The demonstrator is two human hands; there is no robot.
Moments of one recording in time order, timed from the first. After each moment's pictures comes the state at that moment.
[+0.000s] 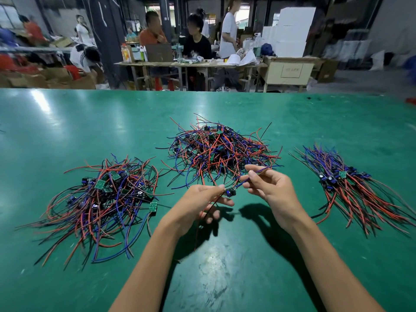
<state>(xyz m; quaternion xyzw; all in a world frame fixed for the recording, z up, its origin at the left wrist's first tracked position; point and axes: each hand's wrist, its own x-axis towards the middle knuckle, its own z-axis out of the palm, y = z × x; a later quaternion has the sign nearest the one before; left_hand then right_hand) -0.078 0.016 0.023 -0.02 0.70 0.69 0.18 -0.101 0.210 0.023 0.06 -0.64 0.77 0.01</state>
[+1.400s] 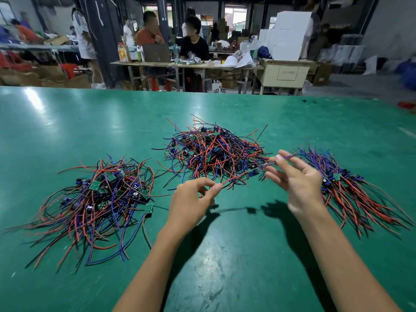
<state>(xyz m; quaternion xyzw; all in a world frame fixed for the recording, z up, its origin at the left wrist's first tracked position) -0.085 0.015 0.004 0.02 0.88 0.46 -0.14 -0.114 0.241 0.050 -0.07 -0.54 0.83 0.13</state>
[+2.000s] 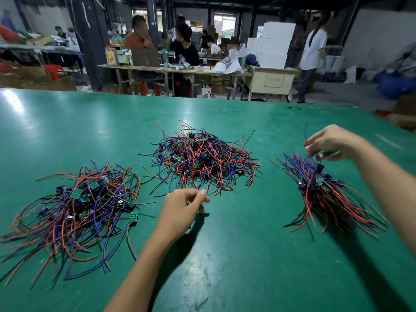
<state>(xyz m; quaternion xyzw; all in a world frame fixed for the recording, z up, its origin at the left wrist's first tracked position) -0.084 0.022 0.005 0.03 0.85 0.52 -0.11 -0.203 0.373 0.149 -0.17 -0.93 0.31 -0.01</state>
